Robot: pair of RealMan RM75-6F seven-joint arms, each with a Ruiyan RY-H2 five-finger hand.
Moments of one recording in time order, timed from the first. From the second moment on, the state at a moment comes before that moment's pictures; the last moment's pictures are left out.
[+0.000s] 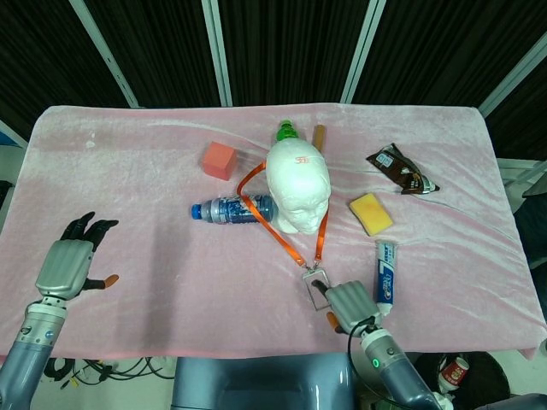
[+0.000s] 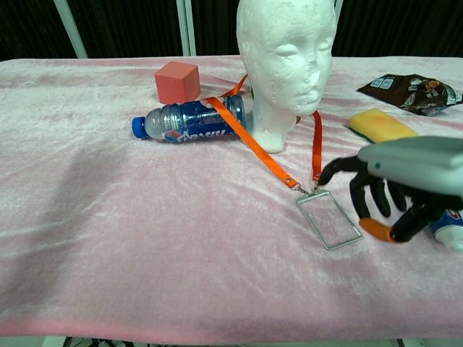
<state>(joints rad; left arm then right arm) -0.35 -1.11 -0.08 -1.91 1.25 1.28 0.33 0.72 -1.35 -0.07 -2.20 -0.84 1.31 -0.79</state>
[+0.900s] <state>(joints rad) -0.12 -1.12 0.05 -1.75 1.48 1.50 0.13 0.16 -1.07 -0.17 -1.71 -1.43 1.70 -0.13</state>
